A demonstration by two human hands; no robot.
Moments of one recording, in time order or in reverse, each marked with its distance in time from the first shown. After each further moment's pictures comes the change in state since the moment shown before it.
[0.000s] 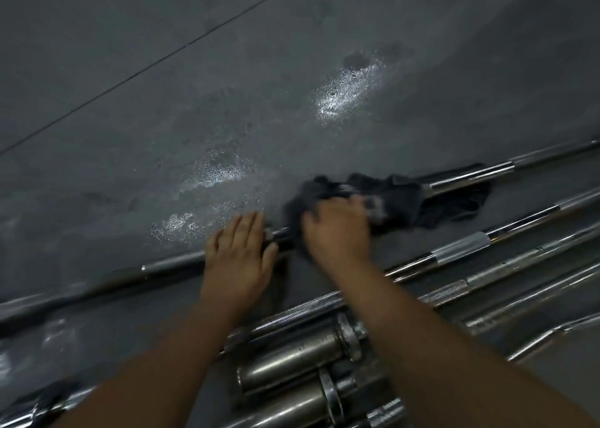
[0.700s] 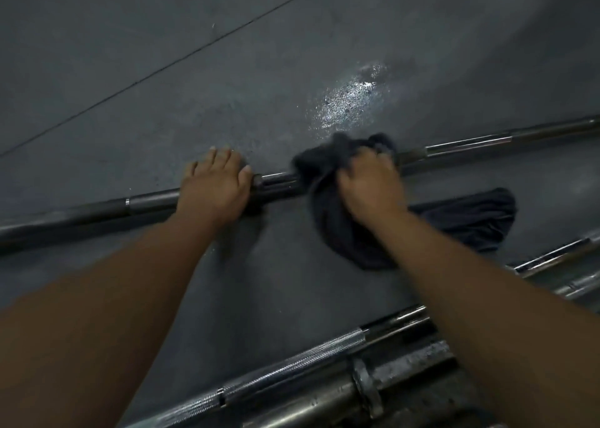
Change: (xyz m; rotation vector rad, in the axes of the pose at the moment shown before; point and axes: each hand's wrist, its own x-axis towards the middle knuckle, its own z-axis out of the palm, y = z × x) left_hand 0.156 -0.058 -0.053 -0.006 0.083 -0.069; right_hand 0.121 0.030 0.001 -0.112 -0.131 -0.118
